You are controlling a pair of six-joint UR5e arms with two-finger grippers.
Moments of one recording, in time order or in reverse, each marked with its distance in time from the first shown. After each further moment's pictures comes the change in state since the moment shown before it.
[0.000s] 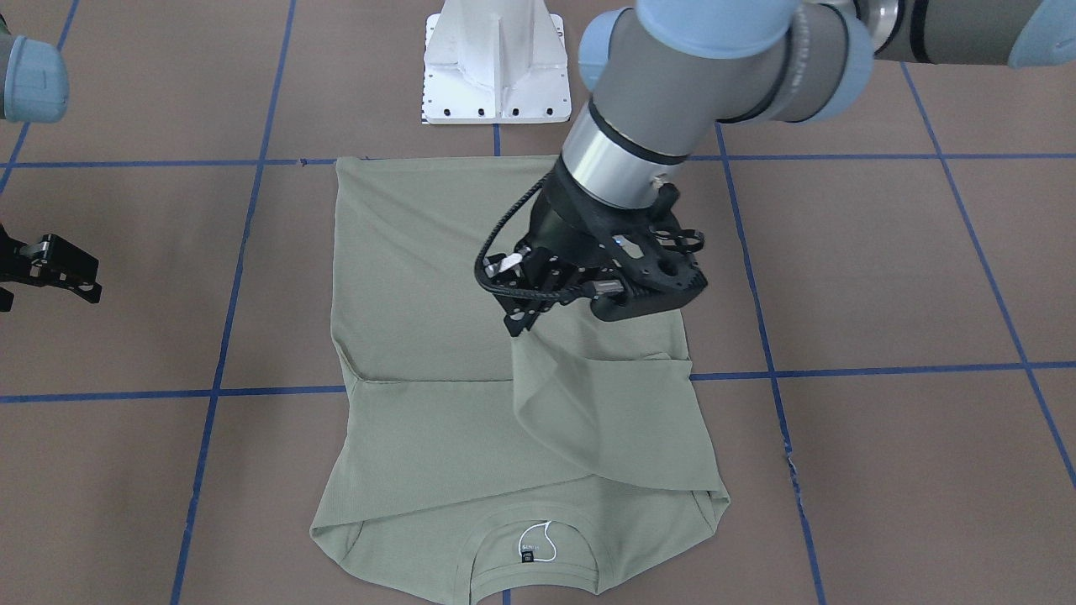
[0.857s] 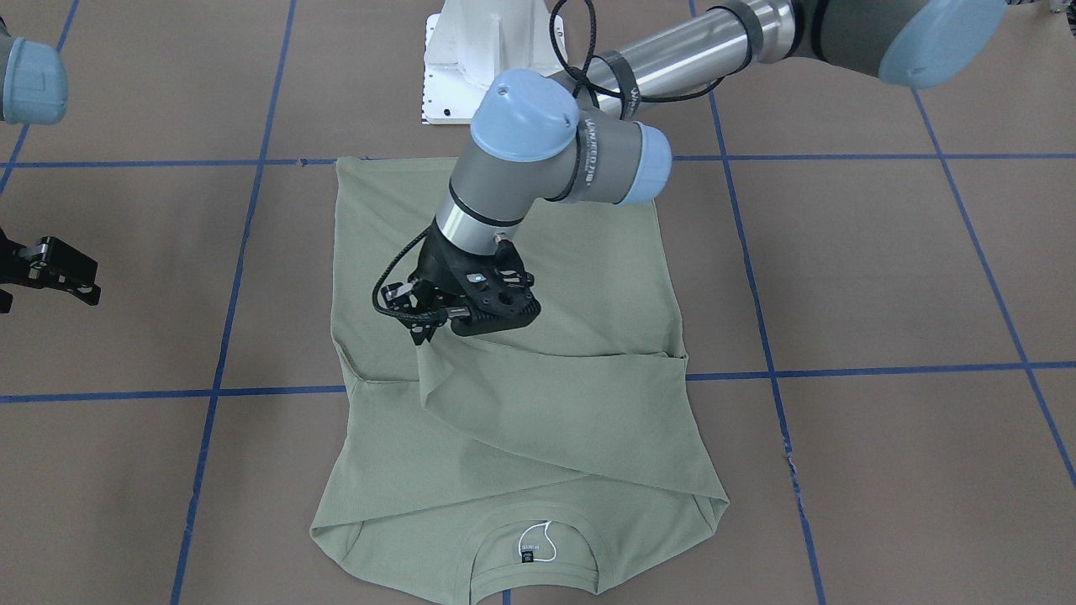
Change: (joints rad) left arm 0.225 -0.084 0.305 -0.300 0.223 -0.087; right arm -0.001 0.009 -0.005 0.000 -0.002 0.010
